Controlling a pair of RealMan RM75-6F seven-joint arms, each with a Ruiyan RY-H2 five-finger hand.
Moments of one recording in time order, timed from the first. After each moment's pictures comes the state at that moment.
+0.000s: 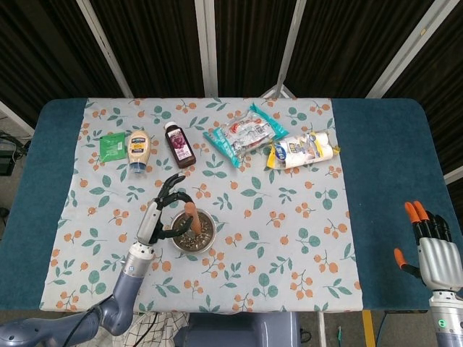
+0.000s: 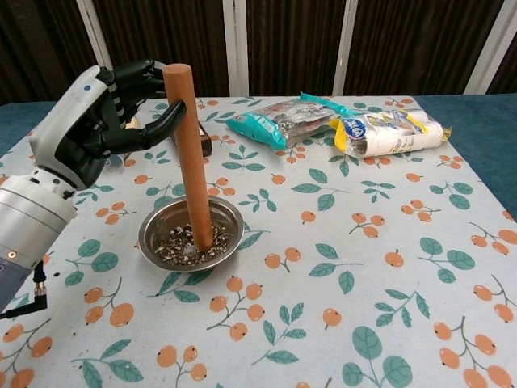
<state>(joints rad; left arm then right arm) -0.56 -1.96 -0.16 -1.09 1.60 1.51 -0.76 0.07 -1.14 0.09 -1.62 -1.40 1.43 -0.07</state>
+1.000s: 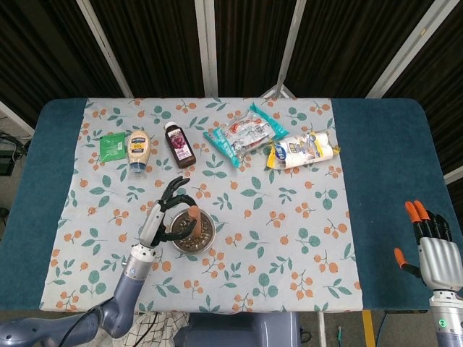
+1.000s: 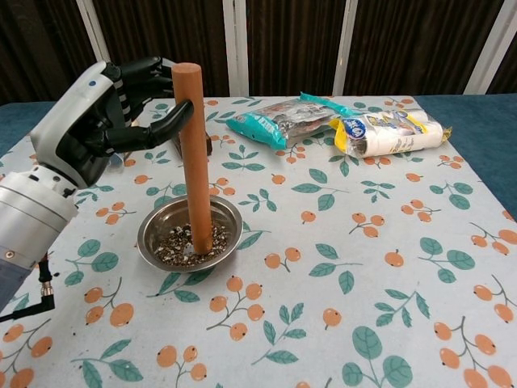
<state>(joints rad) -0.56 -1.95 -0.15 -1.14 1.61 1.52 -0.74 0.07 -1.14 0.09 -1.62 -1.40 1.43 -0.06</state>
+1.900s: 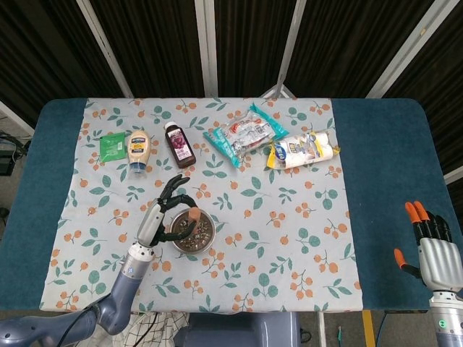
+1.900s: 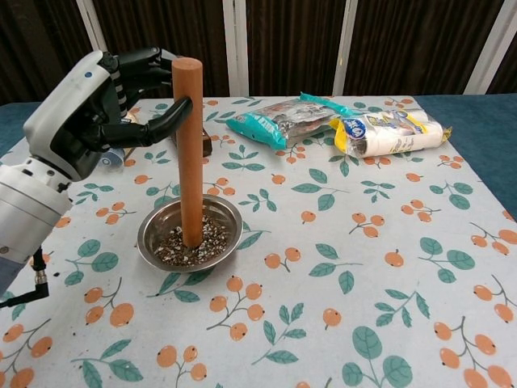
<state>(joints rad) -0.57 -1.93 -0.15 -1.11 1.65 1.54 -0.70 0.07 -1.14 0.09 -1.63 -1.39 1.43 -0.06</state>
